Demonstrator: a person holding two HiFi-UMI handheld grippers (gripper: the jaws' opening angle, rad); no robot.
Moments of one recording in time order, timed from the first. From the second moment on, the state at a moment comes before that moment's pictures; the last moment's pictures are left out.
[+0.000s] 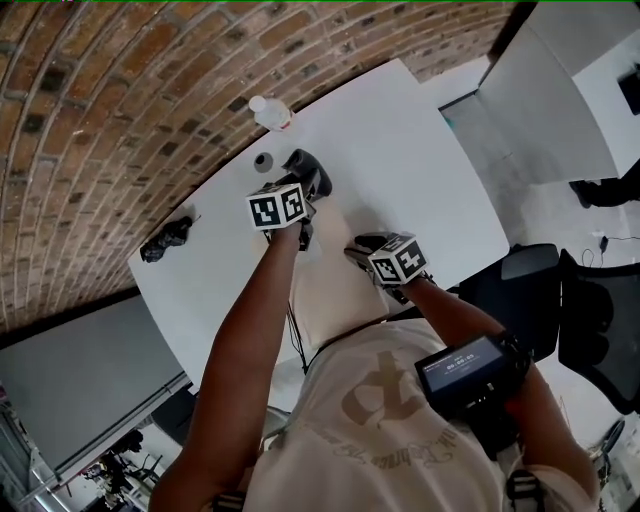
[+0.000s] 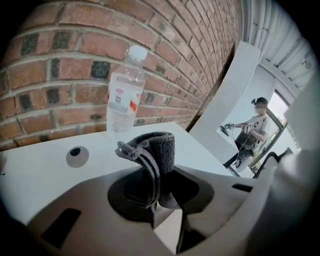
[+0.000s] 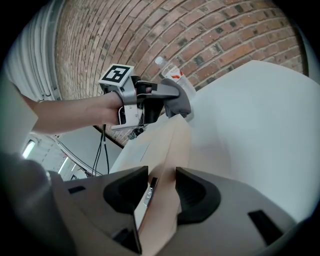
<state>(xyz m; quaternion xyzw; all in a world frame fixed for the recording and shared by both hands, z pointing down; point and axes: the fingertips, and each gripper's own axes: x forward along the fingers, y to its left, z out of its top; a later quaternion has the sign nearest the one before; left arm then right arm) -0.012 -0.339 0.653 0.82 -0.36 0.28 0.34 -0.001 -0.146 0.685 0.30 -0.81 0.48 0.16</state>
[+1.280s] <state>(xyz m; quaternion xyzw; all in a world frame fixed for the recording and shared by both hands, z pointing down) -0.141 -0.301 0.685 0.75 -0.35 0.46 0.32 0.002 -0.141 0.690 0.32 -0.80 0.46 0.21</state>
